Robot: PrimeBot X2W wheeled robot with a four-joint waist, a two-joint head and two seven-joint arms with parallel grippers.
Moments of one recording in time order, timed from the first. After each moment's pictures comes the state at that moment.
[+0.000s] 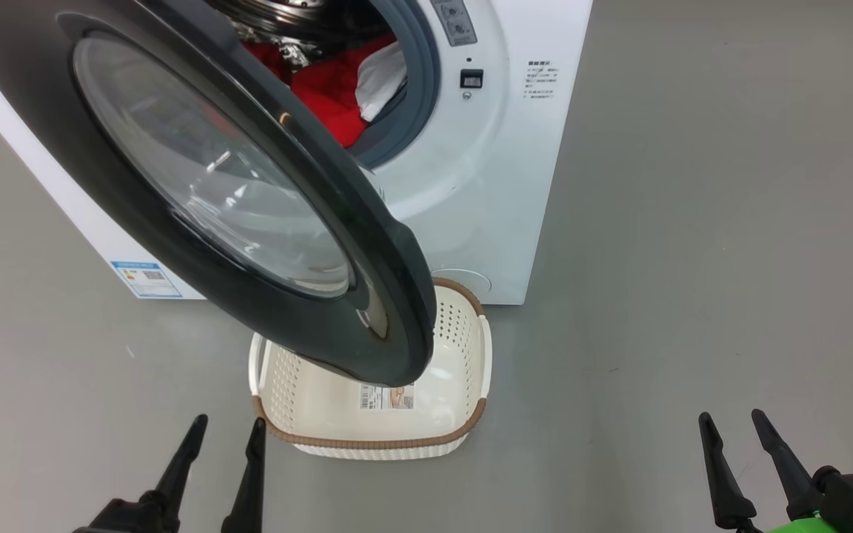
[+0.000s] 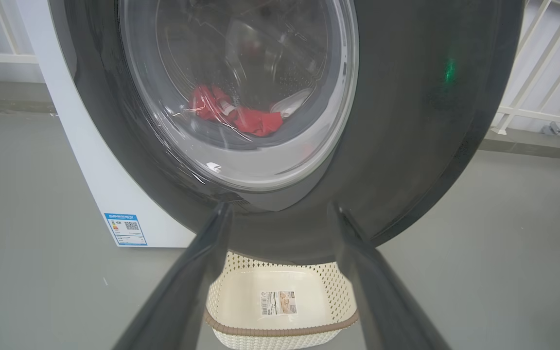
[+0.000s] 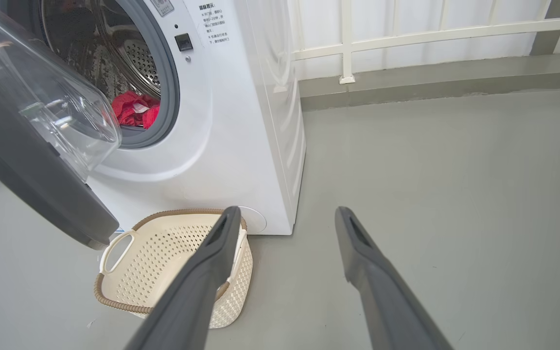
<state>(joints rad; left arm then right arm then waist) 0.01 0.07 -0.05 0.19 -0.24 -0.13 -0.25 0.12 -0.07 -0.05 0.21 0.35 0.12 -0.25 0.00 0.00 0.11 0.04</state>
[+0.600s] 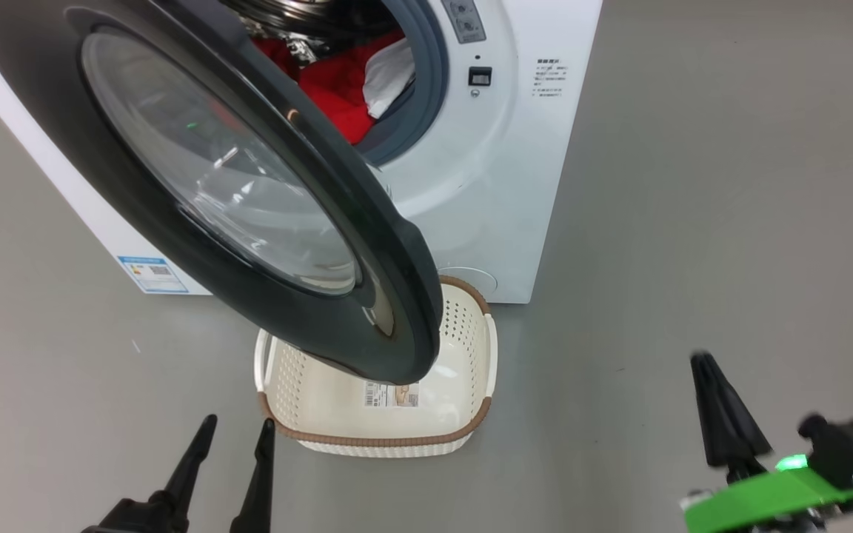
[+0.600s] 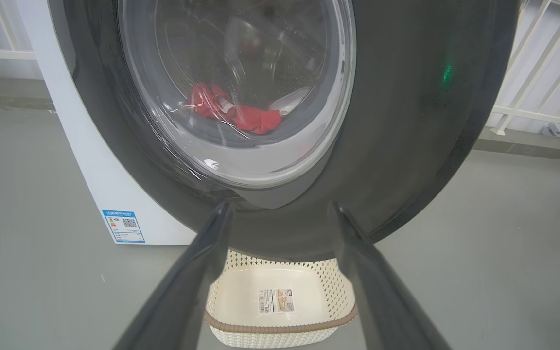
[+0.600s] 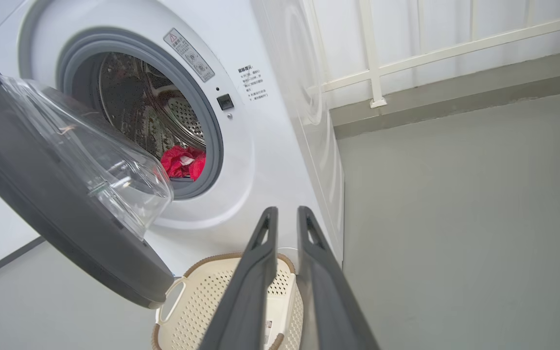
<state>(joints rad) 0.01 0.06 -0.06 0.19 -0.24 -0.13 -0.25 0.03 -0.06 0.02 0.18 0.50 0.12 -0.25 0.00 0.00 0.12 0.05</state>
